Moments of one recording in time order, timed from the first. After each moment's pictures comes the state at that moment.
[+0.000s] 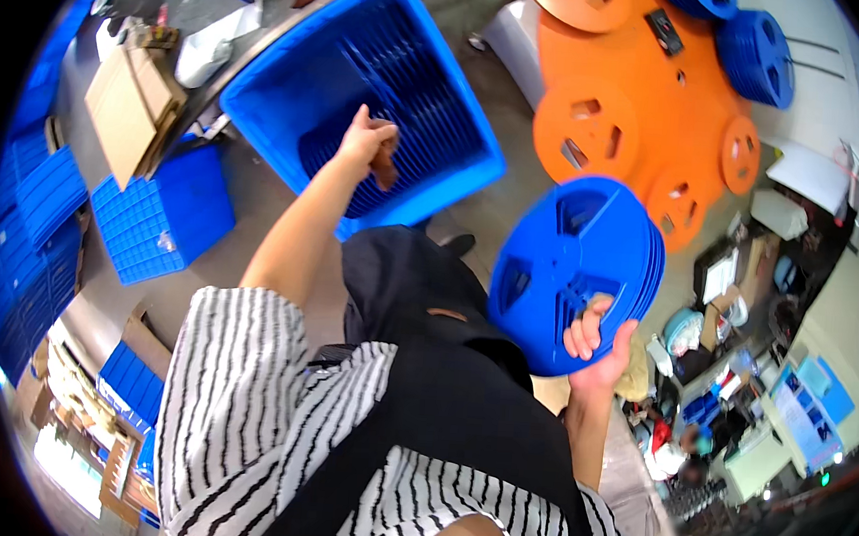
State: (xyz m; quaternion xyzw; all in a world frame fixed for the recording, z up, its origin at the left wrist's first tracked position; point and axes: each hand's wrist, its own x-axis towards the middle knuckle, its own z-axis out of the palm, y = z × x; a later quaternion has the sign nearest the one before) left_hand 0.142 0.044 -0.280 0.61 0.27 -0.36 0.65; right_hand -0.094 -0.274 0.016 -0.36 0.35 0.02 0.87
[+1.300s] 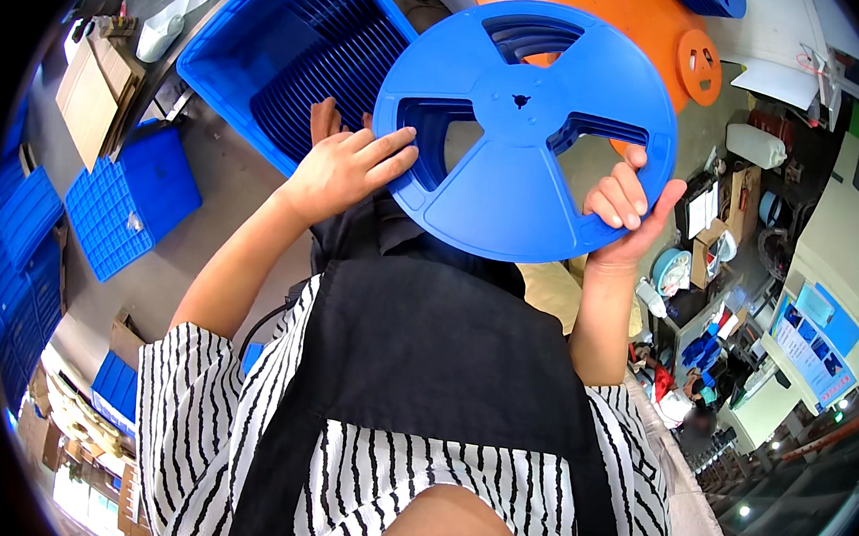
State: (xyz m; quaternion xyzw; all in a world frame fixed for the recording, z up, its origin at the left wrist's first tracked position) left_hand -0.006 -0.015 -0.029 0.80 -0.54 -0.04 0.23; right_hand -0.102 -0.345 0.048 -0.12 0.07 0.02 0.99
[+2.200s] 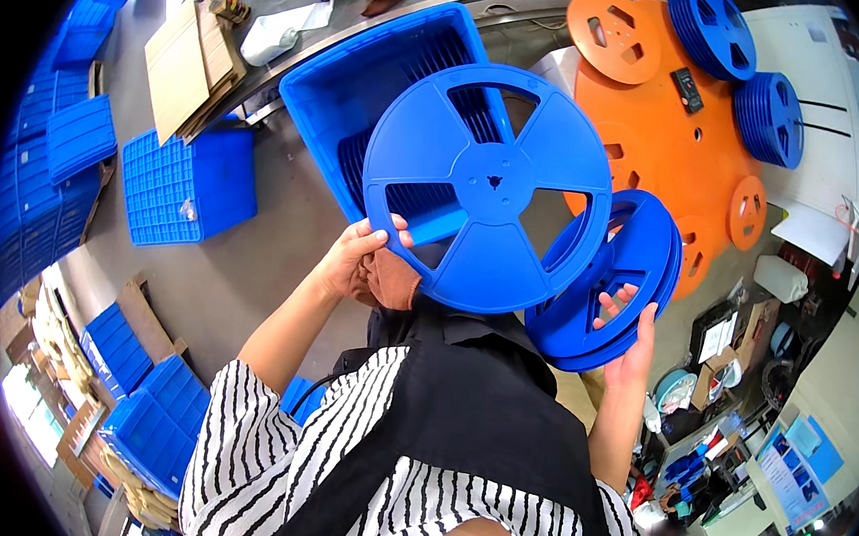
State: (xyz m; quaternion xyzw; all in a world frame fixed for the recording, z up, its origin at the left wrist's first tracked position) left_hand -0.004 0.103 -0.078 0.28 0.22 -0.36 0.86; right_hand -0.068 -0.299 0.022 -0.51 0.42 0.05 0.75
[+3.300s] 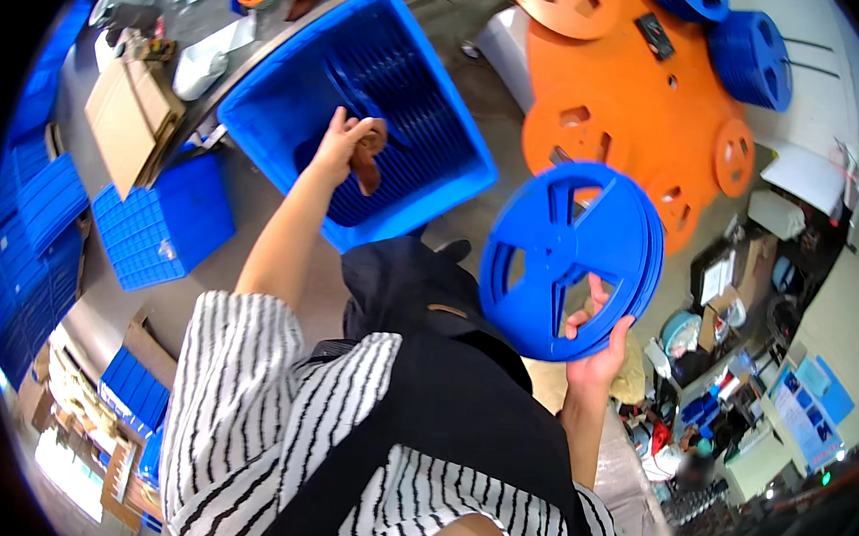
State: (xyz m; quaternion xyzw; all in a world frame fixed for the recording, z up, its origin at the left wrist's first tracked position) left_hand 0.161 0.059 -0.259 0.57 0.30 -0.29 0.71; right_hand -0.086 -0.291 0.005 -0.45 0.38 -0.04 0.81
